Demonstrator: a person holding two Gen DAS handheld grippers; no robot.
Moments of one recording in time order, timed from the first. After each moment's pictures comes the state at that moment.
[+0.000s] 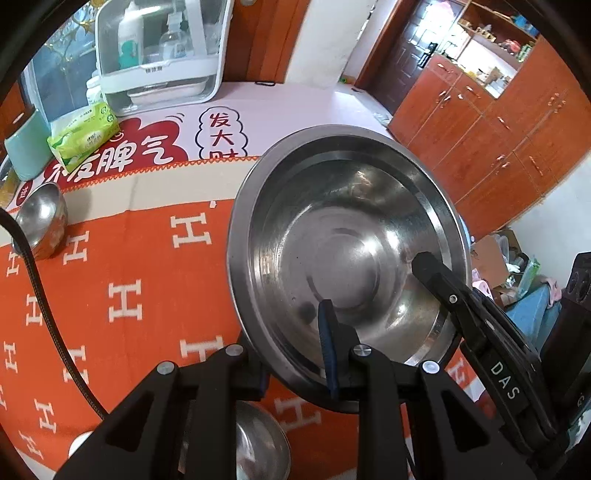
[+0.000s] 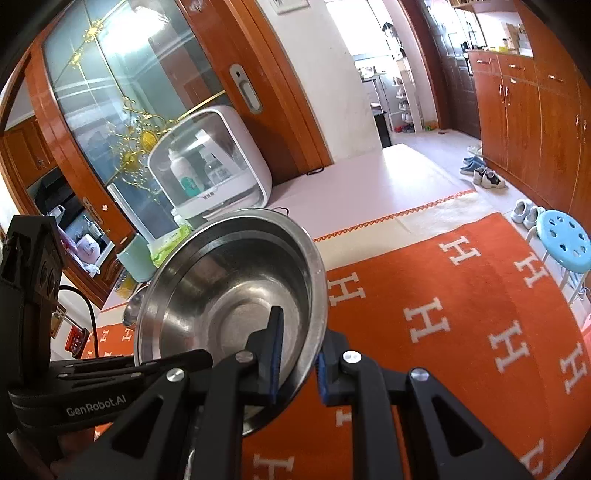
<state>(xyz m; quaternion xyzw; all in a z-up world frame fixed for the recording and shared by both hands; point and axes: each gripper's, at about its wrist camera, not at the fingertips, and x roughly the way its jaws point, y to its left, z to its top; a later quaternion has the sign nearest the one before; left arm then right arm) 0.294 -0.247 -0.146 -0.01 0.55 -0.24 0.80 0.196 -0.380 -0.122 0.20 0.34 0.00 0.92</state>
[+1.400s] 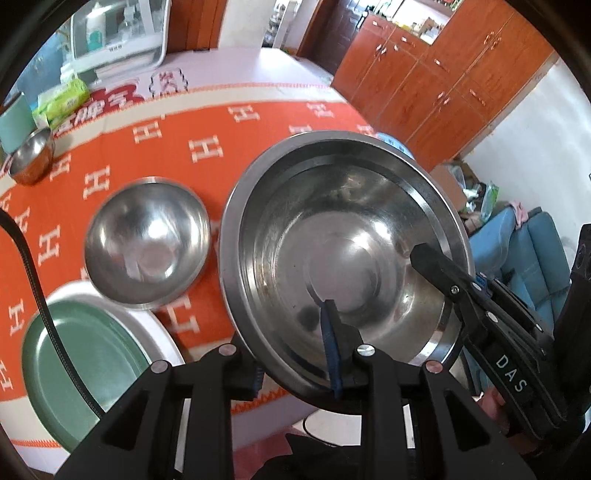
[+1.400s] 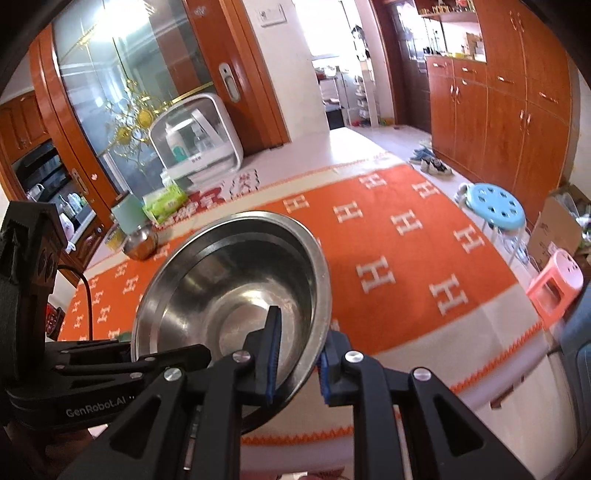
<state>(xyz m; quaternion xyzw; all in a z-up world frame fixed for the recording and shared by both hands) 0.096 -0.222 -0.148 0.03 0.57 -0.33 0.75 -0.005 -0.331 -0.121 0.17 0.38 -0.09 0.90</state>
